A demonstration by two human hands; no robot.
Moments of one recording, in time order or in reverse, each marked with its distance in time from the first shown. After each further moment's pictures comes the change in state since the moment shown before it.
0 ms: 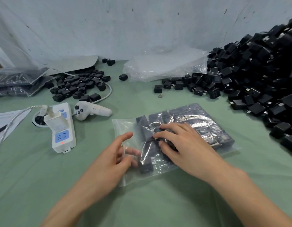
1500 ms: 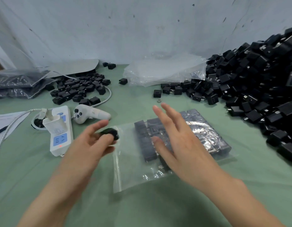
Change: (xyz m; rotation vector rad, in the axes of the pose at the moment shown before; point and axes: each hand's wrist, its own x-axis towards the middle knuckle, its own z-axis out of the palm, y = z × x) left_hand 0.005 0.024 -0.023 -0.317 0.381 -0.048; right_hand -0.002 -0.026 -0.018 0.146 0.220 -0.080
